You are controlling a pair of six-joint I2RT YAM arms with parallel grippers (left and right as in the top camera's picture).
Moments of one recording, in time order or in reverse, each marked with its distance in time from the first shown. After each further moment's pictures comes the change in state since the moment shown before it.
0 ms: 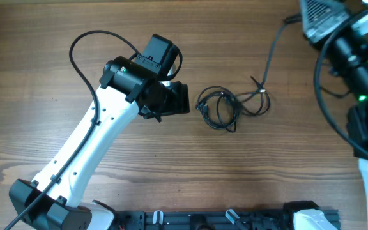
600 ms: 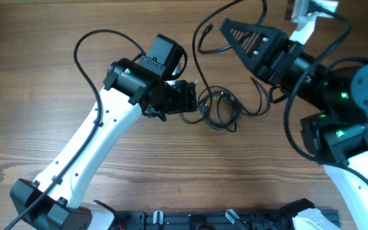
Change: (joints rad) left arm -0.027 0.000 0.000 0.051 0.013 -0.018; right arm 0.303 -0.024 -0.245 0.673 -0.343 0.372
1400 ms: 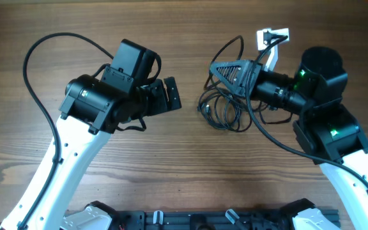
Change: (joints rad) left arm 0.057 -0.190 0.015 -0.061 -0.129 -0.092; right arm 0.000 -0.002 -0.069 -0.626 0.011 -0.346
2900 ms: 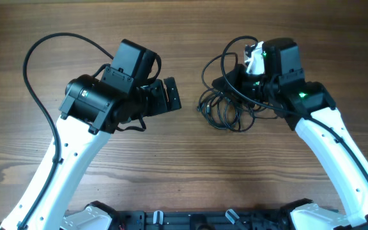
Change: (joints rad) left arm 0.000 0.000 0.000 -0.016 0.000 0.000; right arm -0.029 0.254 0.003 -0.318 0.115 -0.045
